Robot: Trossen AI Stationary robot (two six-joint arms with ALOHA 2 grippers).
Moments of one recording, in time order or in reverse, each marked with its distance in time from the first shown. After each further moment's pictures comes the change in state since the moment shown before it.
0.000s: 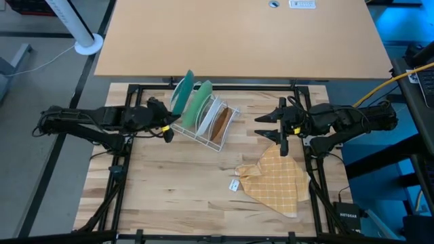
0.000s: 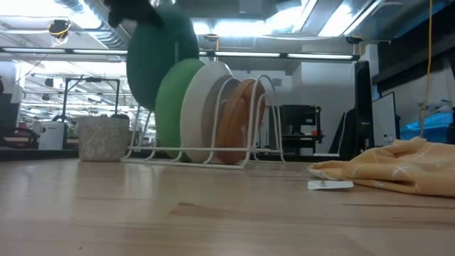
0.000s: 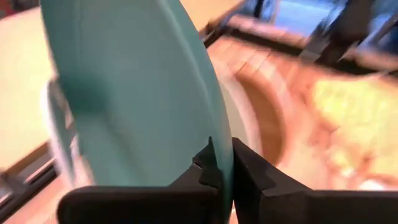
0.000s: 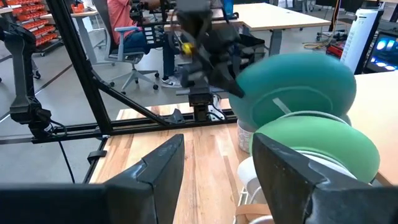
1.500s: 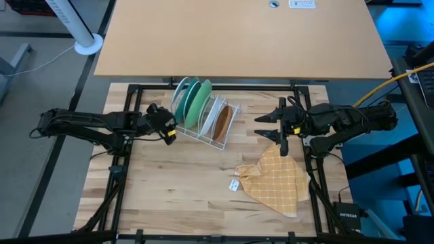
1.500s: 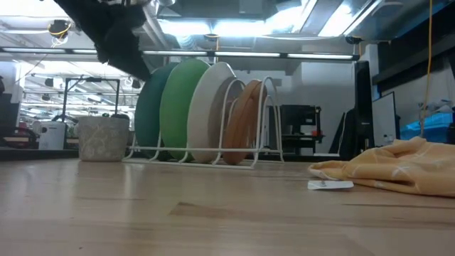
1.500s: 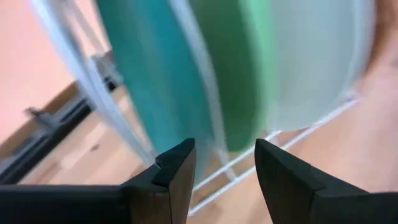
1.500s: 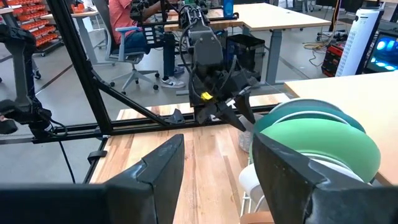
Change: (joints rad) left arm 0.057 -0.007 -0.228 0.005 -0.002 0.016; right arm -0.001 0.000 0.000 0.000 0.000 0.000
